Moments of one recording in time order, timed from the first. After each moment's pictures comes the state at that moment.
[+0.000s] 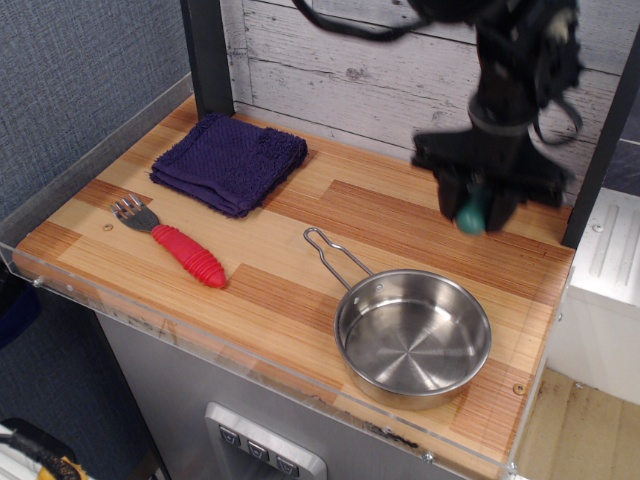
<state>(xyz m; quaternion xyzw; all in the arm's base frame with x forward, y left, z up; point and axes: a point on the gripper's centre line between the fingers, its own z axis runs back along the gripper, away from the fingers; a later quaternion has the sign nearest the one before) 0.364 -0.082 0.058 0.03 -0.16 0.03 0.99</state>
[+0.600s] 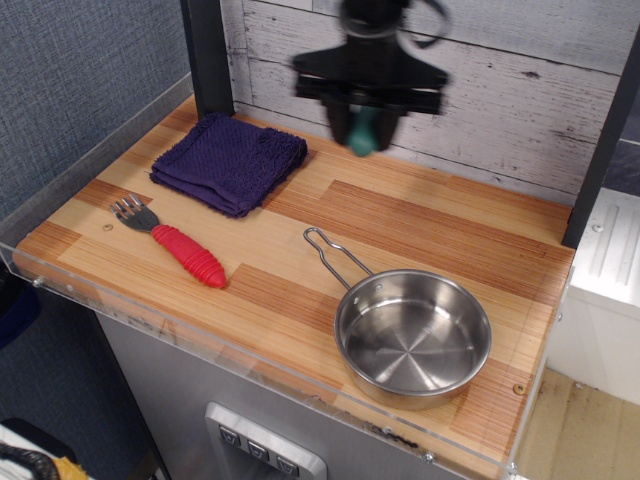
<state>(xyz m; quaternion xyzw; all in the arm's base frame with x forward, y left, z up) 0.356 0.019 0.096 0.04 -0.18 0.15 0.97</state>
